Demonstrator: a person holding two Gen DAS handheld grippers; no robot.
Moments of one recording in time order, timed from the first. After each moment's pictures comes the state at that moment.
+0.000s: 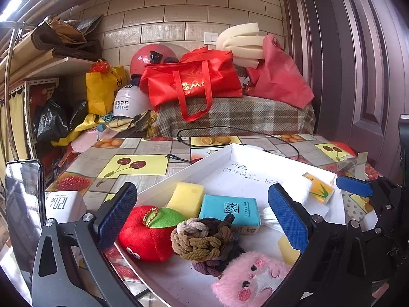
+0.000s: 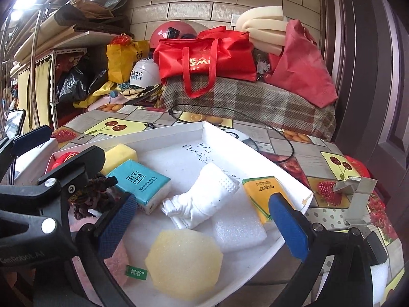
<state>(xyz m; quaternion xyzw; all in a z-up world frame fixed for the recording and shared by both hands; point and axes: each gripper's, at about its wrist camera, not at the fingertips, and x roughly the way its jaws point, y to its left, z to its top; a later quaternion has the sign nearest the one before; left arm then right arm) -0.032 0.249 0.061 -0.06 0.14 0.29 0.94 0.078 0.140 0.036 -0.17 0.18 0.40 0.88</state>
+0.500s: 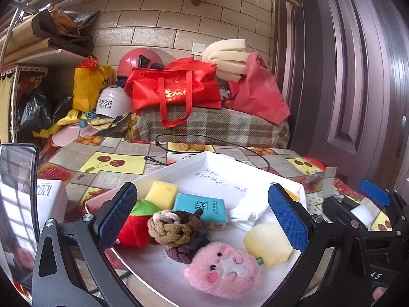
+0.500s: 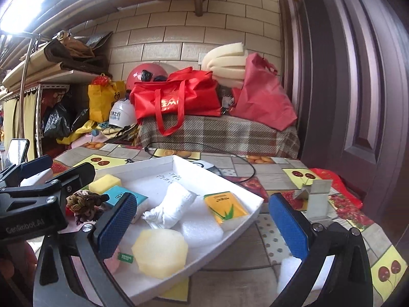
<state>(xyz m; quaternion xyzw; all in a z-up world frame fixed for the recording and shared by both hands) -0.058 0.232 0.064 -0.11 0.10 0.23 0.96 0.044 0.067 0.053 -0.10 0.08 0.34 0.93</state>
